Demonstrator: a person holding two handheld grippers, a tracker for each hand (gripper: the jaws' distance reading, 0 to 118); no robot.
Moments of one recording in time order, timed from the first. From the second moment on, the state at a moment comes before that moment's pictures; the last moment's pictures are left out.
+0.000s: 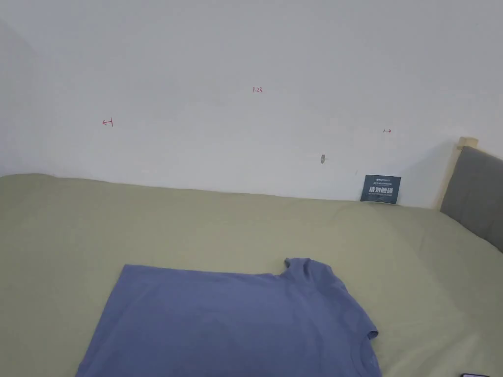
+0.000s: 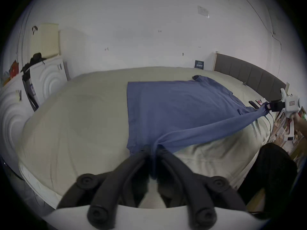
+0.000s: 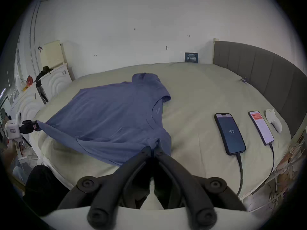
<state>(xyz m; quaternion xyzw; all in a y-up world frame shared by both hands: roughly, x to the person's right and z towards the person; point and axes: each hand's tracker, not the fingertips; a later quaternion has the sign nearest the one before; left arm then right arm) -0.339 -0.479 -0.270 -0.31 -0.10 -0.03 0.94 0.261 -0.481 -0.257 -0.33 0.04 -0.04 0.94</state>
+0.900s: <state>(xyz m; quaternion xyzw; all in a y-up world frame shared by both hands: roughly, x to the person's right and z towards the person) -0.318 -0.447 -0.240 -0.34 -0.05 0.04 0.94 0.193 -0.446 -0.243 -0.35 0.00 -0.04 0.94</state>
